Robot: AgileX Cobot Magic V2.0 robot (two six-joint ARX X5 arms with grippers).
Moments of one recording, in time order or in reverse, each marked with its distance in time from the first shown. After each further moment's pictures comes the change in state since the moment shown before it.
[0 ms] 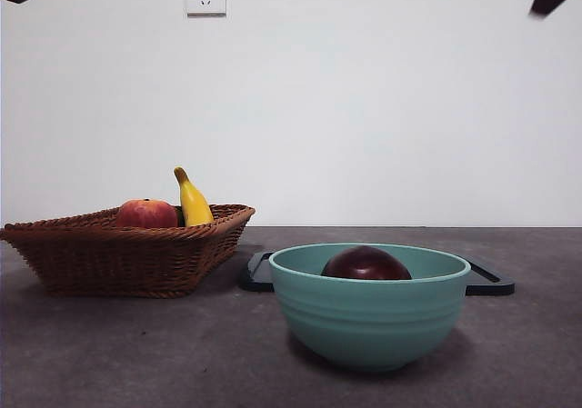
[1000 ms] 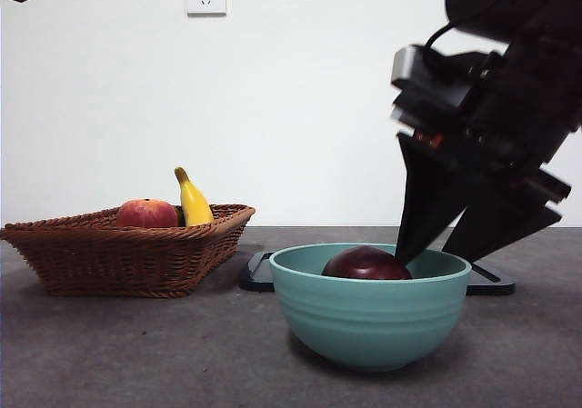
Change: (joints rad) left arm 0.000 0.000 0.000 0.007 0.000 0.000; right arm 0.267 0.433 -0.214 0.615 0.192 0.172
